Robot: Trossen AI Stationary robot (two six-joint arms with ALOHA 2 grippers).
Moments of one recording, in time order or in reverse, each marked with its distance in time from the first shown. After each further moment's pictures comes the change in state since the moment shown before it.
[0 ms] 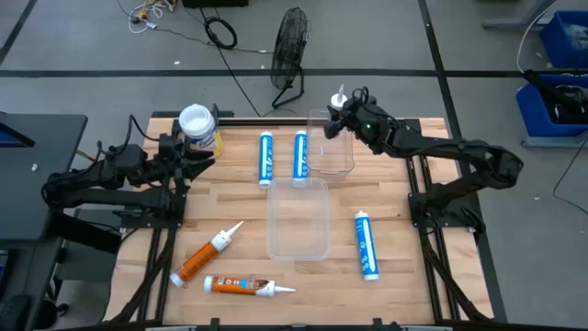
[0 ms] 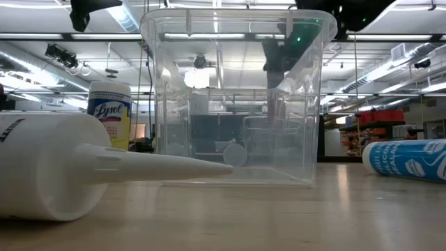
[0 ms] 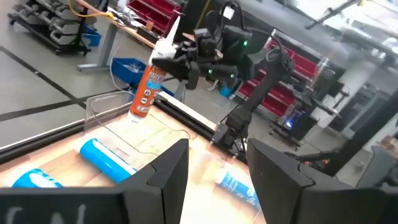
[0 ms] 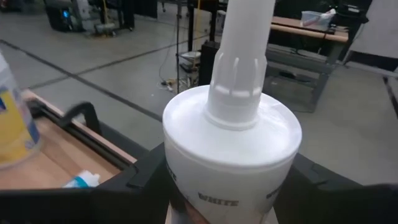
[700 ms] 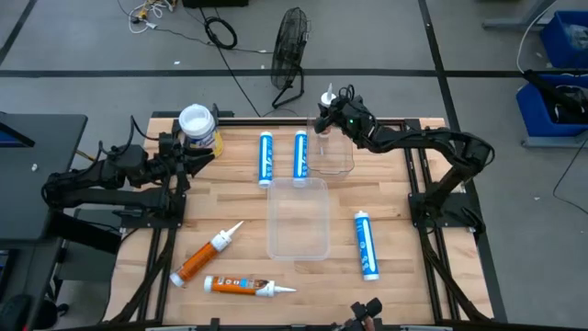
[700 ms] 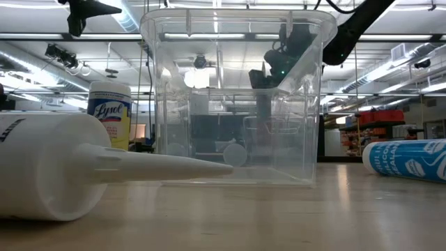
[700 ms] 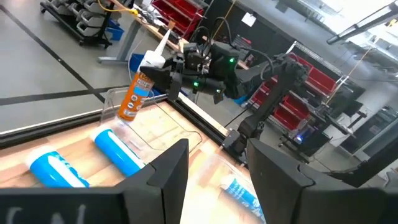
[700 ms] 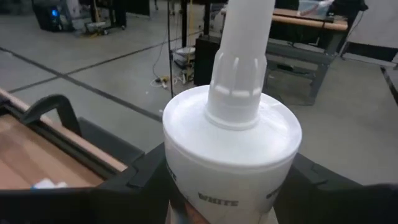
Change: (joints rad) left arm 0.000 0.001 0.000 -0.031 -0.074 -0.089; right arm -0.106 0.273 0.000 0.294 -0.079 0.008
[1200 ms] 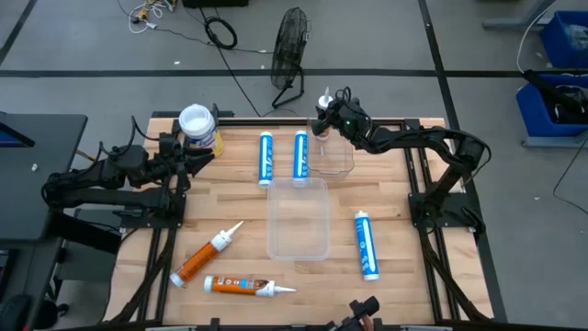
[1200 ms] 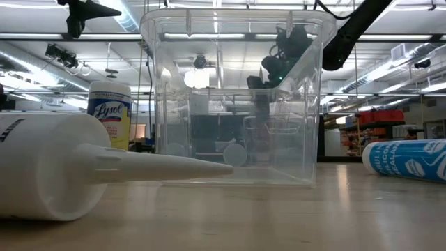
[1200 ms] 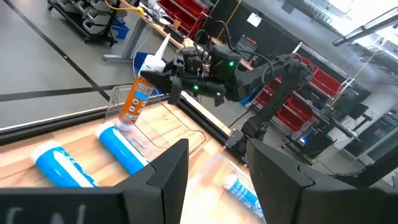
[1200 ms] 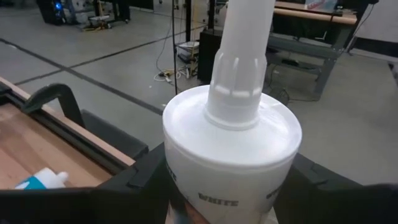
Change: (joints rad) left arm 0.000 0.001 0.000 -0.014 -0.015 -0.019; right arm -0.005 0.045 0.000 0.010 -0.014 0.003
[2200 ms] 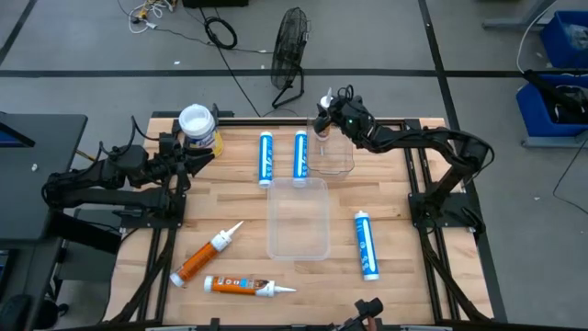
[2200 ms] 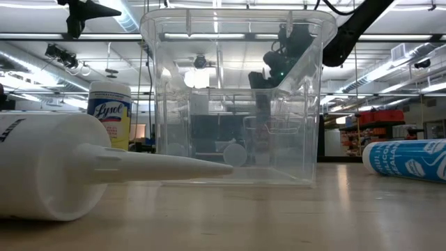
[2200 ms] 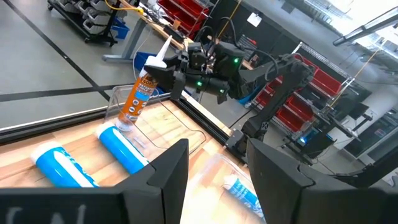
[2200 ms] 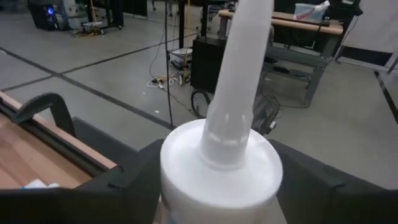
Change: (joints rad) left arm 0.000 0.000 0.000 -0.001 0.000 0.001; right arm 0.000 -0.034 0.002 -0.010 0.033 -0.021
